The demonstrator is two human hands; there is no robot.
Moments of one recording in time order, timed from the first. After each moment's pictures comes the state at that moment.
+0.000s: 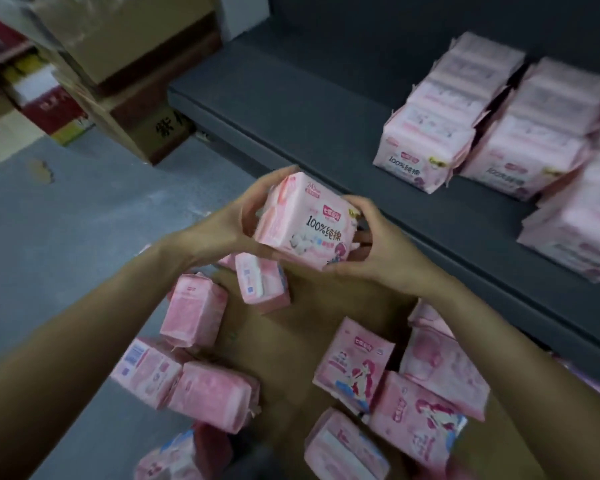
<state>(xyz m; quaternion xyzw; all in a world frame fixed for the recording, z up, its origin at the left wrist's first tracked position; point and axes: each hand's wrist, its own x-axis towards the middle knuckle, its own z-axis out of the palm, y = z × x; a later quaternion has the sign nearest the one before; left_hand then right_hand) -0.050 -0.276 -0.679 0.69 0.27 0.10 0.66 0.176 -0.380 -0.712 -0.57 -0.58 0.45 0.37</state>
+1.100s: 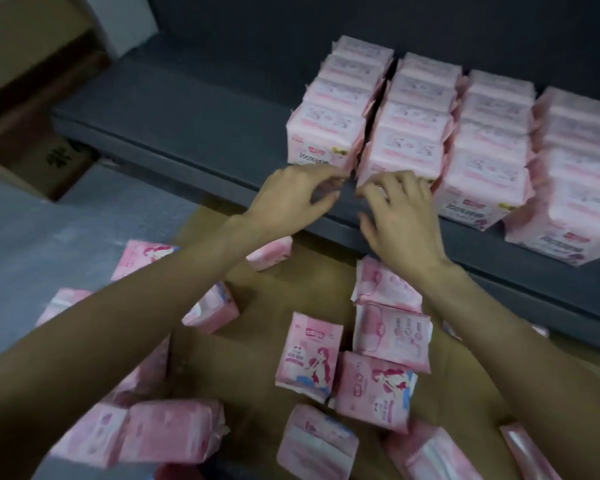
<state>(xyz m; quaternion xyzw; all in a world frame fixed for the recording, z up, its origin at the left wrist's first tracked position) 0.119 -0.296 -0.695 0.94 0.17 0.20 0.23 0.253 -0.435 -0.708 -0.75 -0.62 -0.20 0.14</state>
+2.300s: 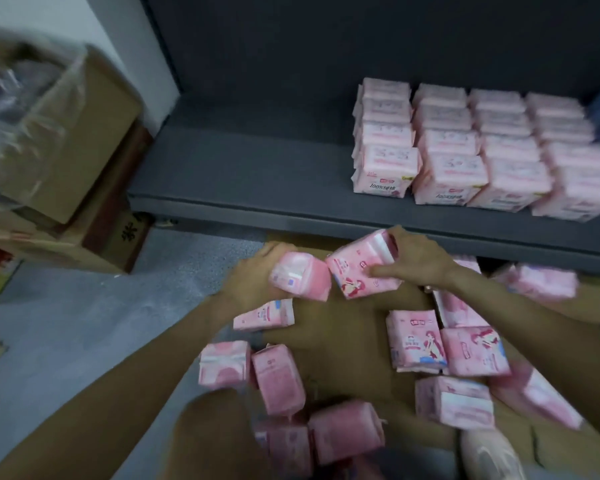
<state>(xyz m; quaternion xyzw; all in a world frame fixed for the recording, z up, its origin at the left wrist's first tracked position) -0.104 -0.169 -0.690 0.94 0.21 -0.06 0.27 0.110 -0.361 -0.660 -0.88 -0.38 0.28 0.09</state>
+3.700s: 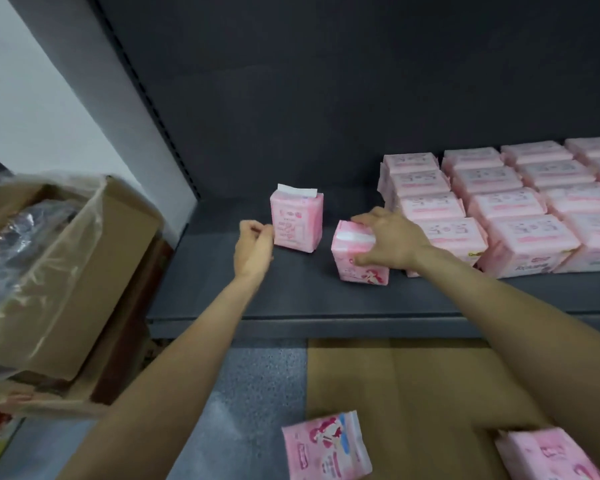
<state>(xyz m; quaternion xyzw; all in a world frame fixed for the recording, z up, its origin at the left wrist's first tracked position) 0.034 0.021 -0.675 0.71 0.41 0.23 0.53 0.168 -0.172 -0.642 -0.90 -0.40 0.10 0.13</state>
